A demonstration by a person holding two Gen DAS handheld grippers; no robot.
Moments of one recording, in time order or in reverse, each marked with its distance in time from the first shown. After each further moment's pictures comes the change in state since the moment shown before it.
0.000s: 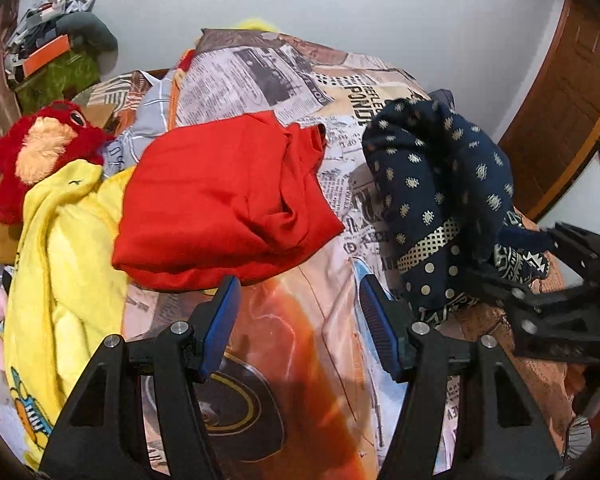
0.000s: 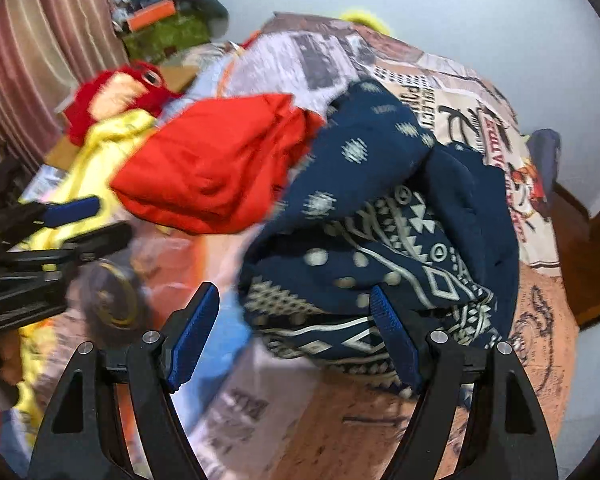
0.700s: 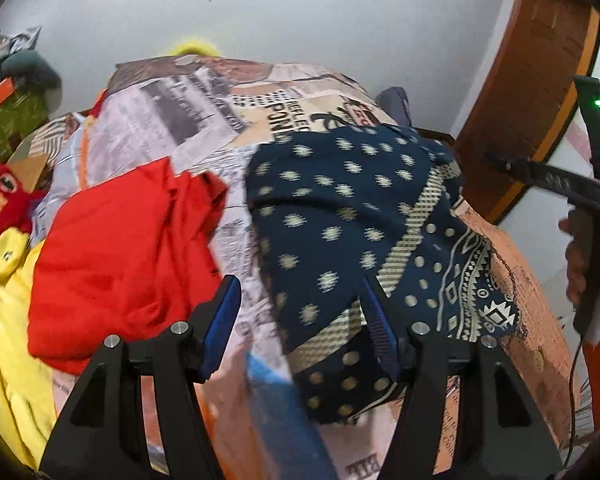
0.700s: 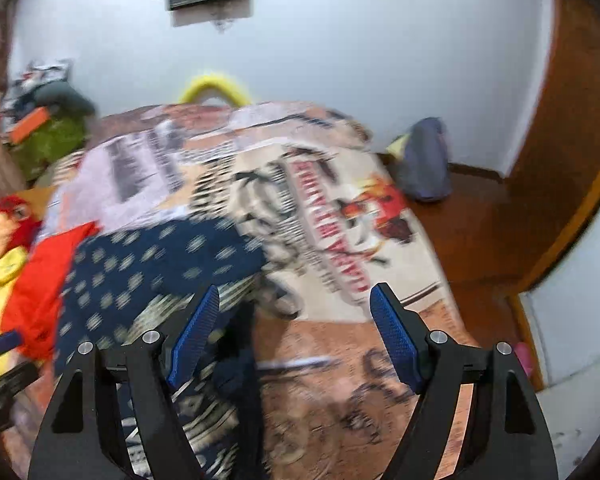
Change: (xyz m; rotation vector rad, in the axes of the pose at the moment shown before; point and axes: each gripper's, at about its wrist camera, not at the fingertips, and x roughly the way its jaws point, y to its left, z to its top) left arm 0.051 -0.094 0.056 0.132 -0.037 -0.117; right arm -0.040 -0.178 0.022 0.305 -0.189 -0.169
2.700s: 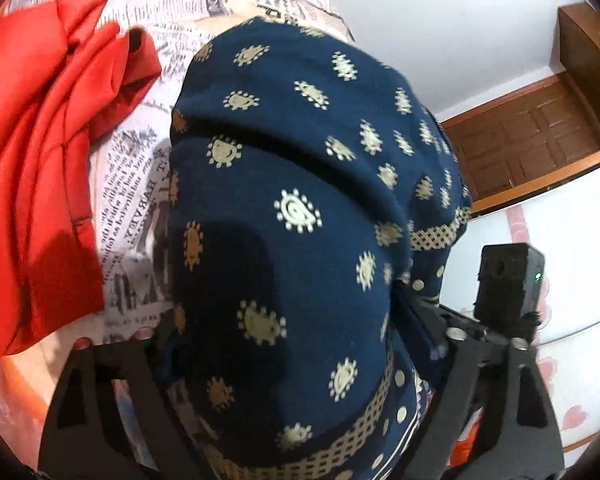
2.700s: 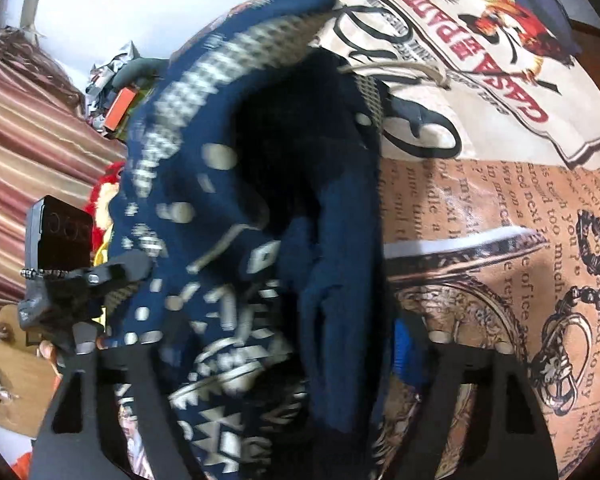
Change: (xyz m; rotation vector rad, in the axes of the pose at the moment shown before) left arm 0.115 0.046 0.014 -0.412 0.229 -0.435; right arm 0.096 0.000 -0.057 0.213 0.340 0.579
